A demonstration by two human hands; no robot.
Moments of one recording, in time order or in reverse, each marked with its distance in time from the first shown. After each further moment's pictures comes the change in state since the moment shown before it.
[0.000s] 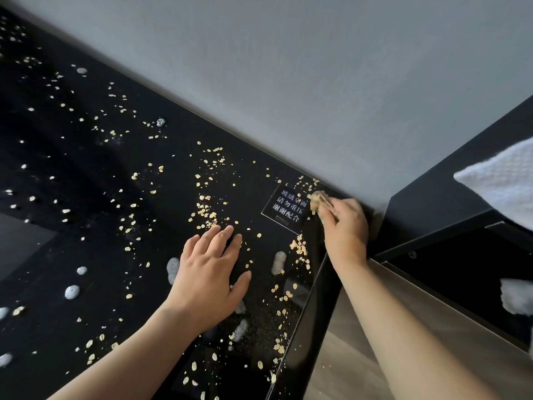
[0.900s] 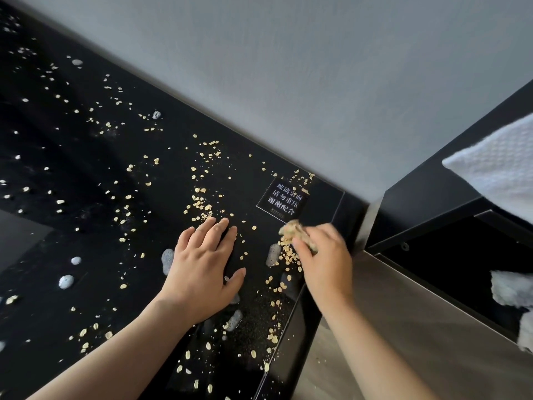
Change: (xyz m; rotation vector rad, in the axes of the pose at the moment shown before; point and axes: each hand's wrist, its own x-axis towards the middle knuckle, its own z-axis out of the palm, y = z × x) left_hand -0.002 0.001 0.004 0.072 0.010 0.009; right_hand -0.071 -0.020 -0.015 -0.019 -0.127 -0.103
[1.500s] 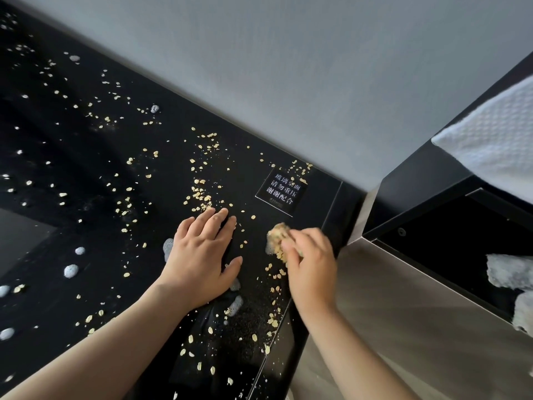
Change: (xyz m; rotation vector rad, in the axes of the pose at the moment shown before) left_hand -0.001 -0.003 -0.003 0.029 -0.012 0.026; right_hand -0.033 -0.016 0.014 0.019 0.083 -0.013
